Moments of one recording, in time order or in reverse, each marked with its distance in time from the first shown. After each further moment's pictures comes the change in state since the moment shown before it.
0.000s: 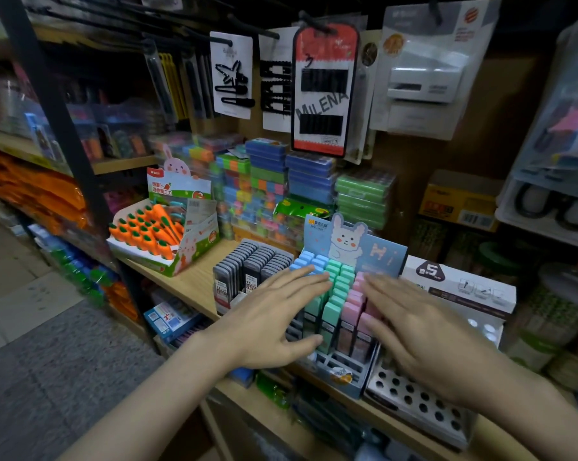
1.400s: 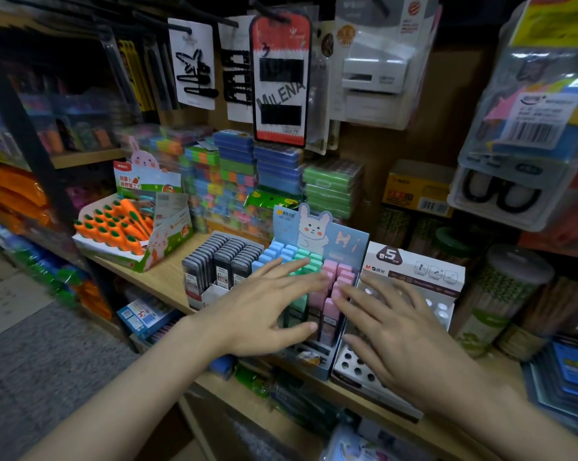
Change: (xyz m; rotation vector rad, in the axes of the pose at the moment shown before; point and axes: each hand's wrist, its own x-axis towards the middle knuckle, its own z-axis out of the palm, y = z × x) left_hand 0.021 0.024 -0.003 0.009 -0.085 0.065; right_hand -0.035 0.000 0.001 -0.241 -0.030 0.026
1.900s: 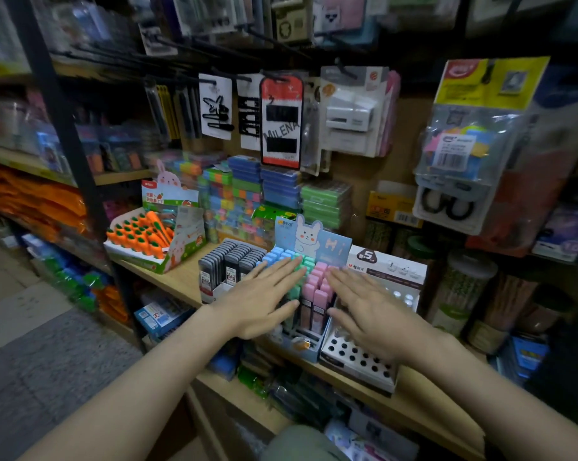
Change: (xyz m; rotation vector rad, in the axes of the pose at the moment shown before) left_hand -0.013 0.016 0.004 0.134 -0.056 -0.188; right_hand 0.003 0.008 -0.004 0.197 -0.026 -0.037
